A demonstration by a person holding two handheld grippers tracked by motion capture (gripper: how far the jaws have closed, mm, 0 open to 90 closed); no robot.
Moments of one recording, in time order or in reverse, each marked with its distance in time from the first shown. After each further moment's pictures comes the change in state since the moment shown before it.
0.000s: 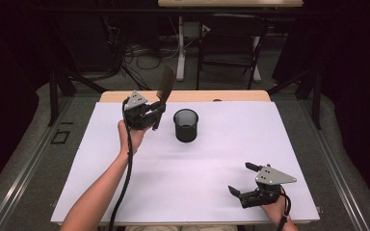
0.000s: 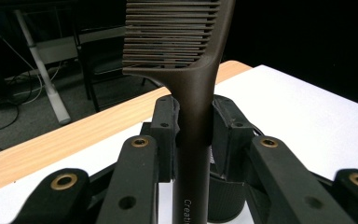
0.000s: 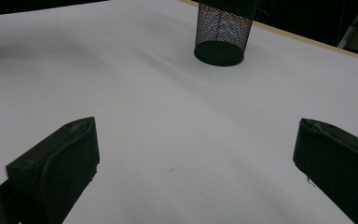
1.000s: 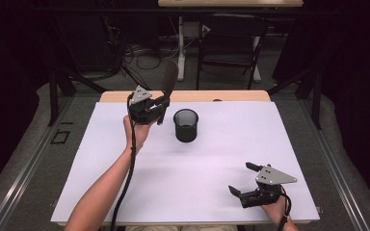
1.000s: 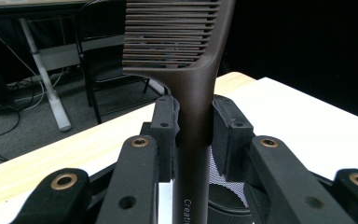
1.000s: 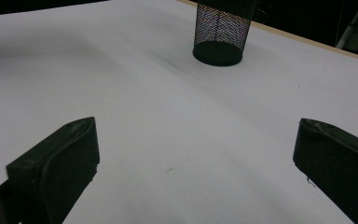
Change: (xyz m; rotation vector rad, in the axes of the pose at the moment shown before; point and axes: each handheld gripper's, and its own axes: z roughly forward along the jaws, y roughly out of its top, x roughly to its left) left arm 0.000 0.009 0.017 -0.031 0.014 -0.014; right arm 0.000 0.000 -0.001 -0.001 -0.003 0.001
